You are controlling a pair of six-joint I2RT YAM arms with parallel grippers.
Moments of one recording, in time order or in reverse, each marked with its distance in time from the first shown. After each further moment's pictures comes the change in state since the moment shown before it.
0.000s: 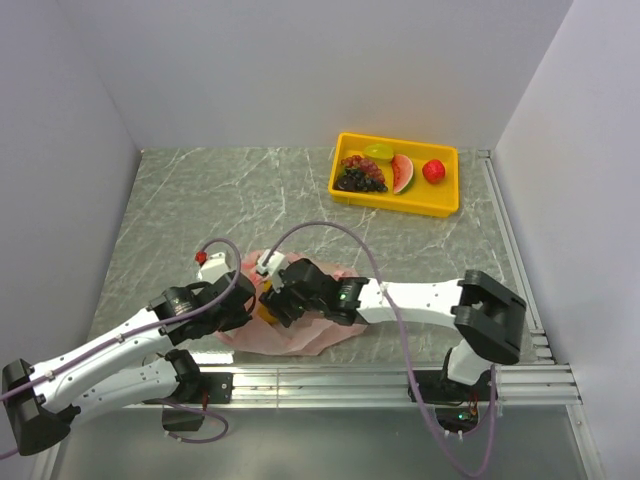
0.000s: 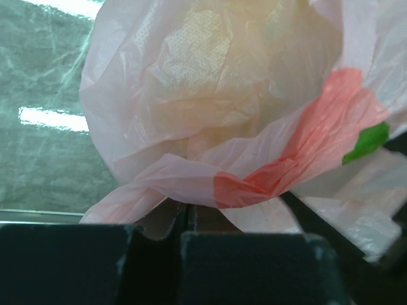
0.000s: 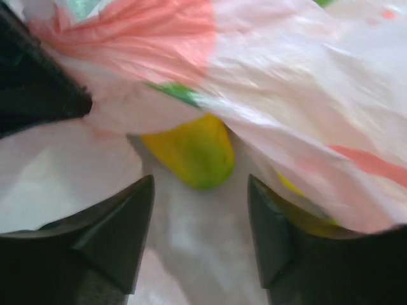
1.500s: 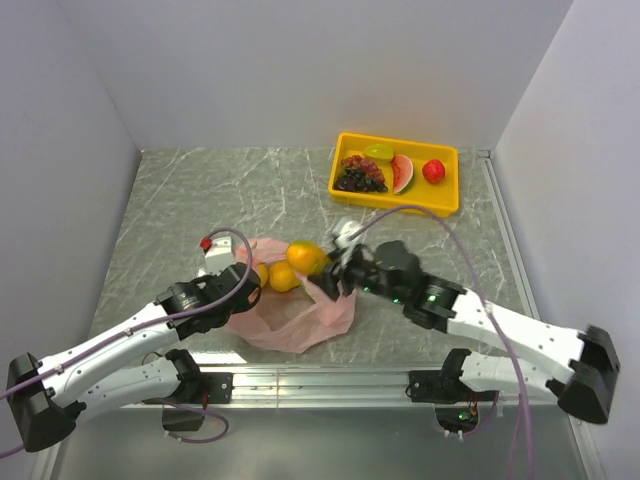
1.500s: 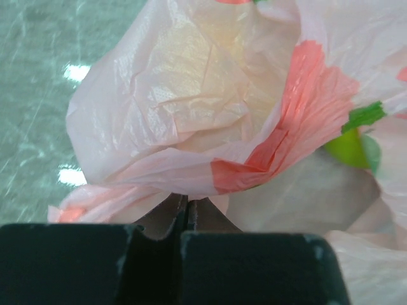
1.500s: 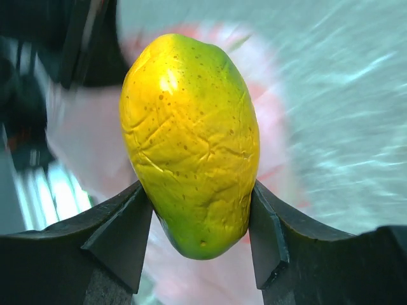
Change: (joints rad) left arm 0.027 0.055 0.011 0.111 -0.184 0.157; right arm -0.165 -0.550 -0.220 0.024 -0.116 -0.092
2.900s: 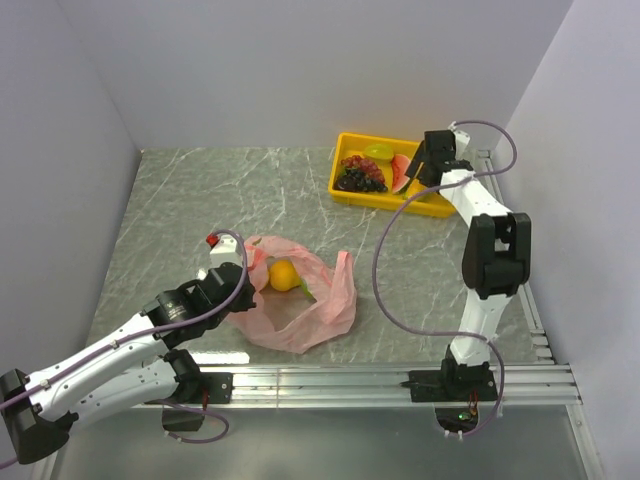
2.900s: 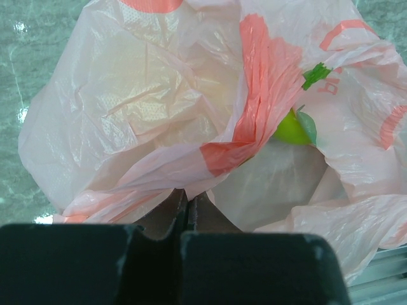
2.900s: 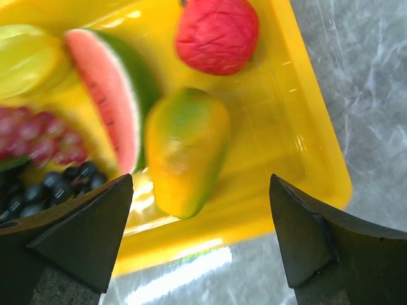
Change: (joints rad) left arm 0.006 -0.110 -0.045 0.200 0.120 0.225; right arm -0.935 0.932 0.824 -0.383 0.400 0.477
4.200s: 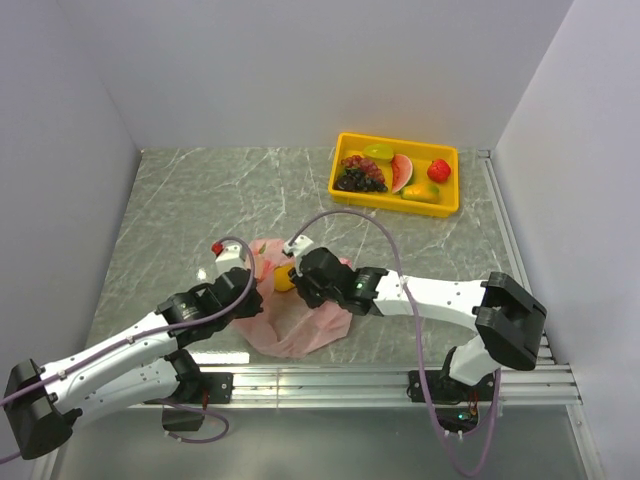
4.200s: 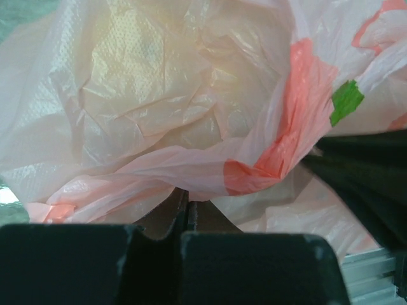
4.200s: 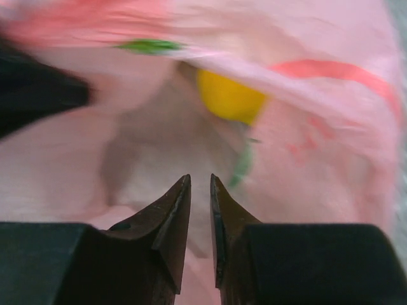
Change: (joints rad) left arm 0.006 0.051 -0.086 0.077 0.056 -0.133; right arm 1.006 -0.470 -0.613 0.213 -0.233 -0.266
